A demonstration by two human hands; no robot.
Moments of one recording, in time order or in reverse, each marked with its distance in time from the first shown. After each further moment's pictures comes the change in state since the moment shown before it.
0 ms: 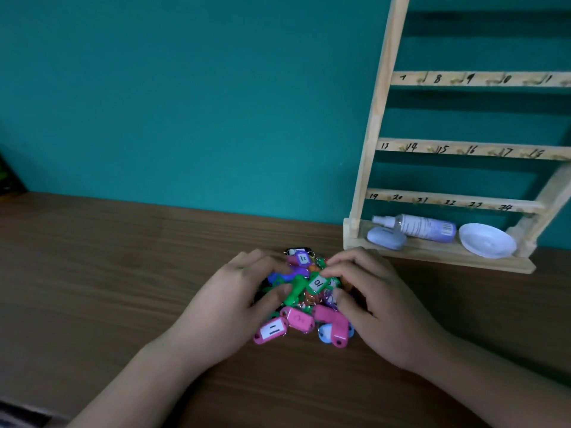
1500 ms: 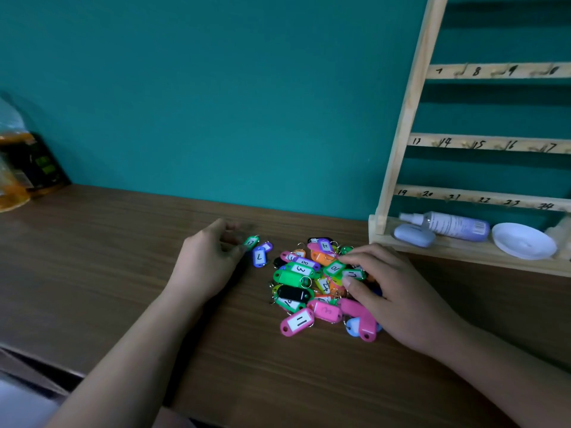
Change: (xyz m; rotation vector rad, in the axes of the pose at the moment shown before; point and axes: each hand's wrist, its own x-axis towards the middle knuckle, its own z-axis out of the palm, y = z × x) left_hand 0.005 -0.073 -0.028 -0.043 0.264 -0.555; right_hand 0.014 0.005 0.010 -0.001 -0.067 0.066
